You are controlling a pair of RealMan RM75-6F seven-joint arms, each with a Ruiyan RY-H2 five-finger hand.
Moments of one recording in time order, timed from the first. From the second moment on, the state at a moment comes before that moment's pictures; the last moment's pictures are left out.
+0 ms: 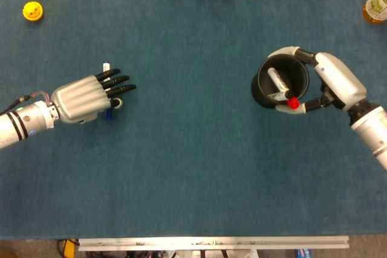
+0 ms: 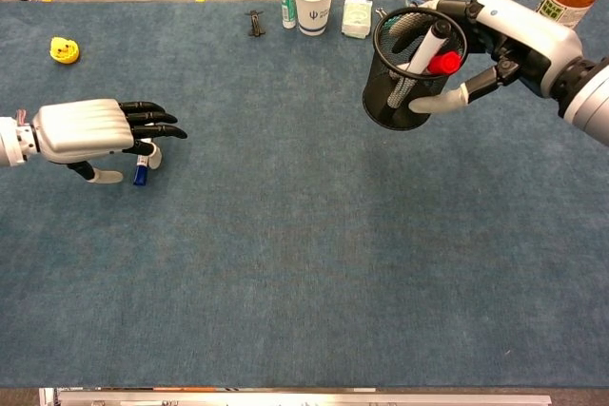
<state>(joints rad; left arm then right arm) -0.70 -1.67 0.37 -0.35 2.02 1.36 -0.55 0.55 -1.24 0.16 -1.80 -1.35 0.98 0.45</state>
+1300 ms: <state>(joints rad) -0.69 -1.70 0.39 -0.32 1.97 1.34 -0.58 0.55 -1.24 0.16 -1.80 -1.34 0.98 0.45</state>
